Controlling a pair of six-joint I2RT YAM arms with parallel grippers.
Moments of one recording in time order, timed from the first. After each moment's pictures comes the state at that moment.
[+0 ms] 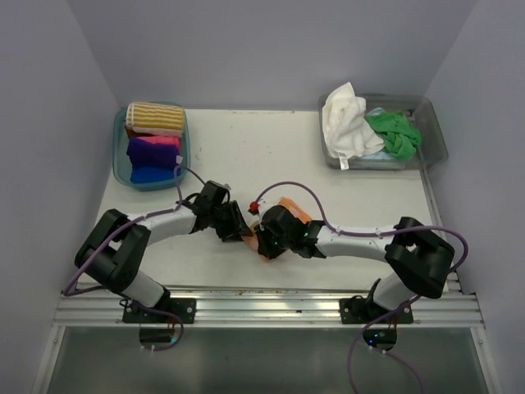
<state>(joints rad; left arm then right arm) -0.53 1.53 0.70 -0.19 0.35 -0.91 1.03 1.55 0.79 -0.08 -0.02 0.41</state>
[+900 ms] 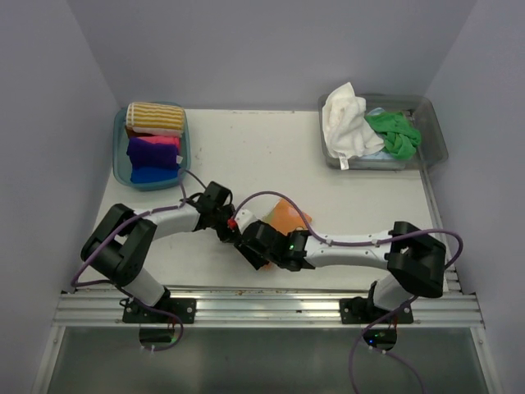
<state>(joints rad) -0.54 1.59 0.72 -0.22 0.36 -0.97 1.21 1.55 0.92 -0.22 0.30 0.27</state>
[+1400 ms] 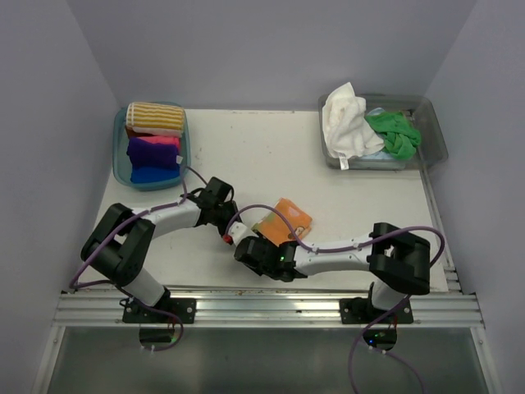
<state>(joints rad) -0.54 1.59 0.78 -0.31 0.39 -0.97 1.30 1.66 0.92 -0.23 0.45 0.19</state>
